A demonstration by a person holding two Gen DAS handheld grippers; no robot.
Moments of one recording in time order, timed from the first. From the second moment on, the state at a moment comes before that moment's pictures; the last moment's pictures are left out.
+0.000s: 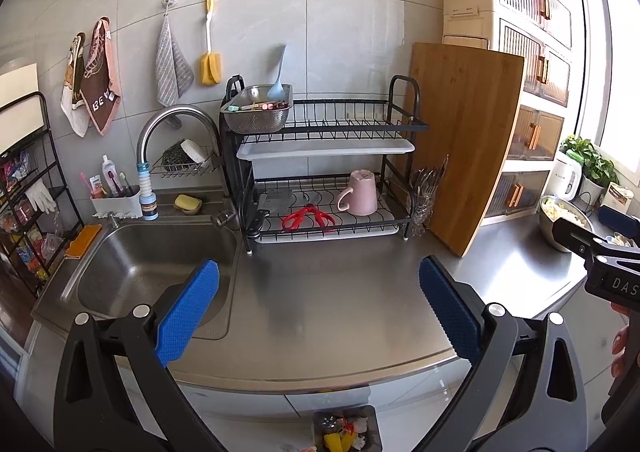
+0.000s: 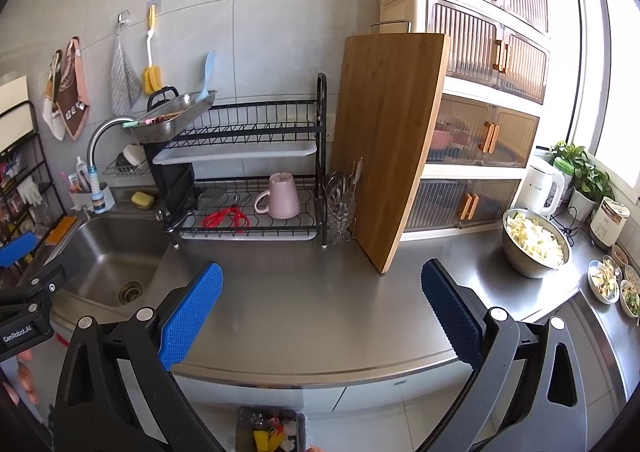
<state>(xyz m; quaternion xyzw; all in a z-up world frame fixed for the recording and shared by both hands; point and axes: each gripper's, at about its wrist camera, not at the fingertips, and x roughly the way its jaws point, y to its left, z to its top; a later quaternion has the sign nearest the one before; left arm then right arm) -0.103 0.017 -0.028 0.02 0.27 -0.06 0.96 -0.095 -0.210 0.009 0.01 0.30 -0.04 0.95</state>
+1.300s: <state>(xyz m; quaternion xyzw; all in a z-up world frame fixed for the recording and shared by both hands) -0.099 0.014 -0.027 0.02 0.27 -0.06 0.96 -0.091 -0.213 0.006 0.02 0.30 -0.04 0.95</state>
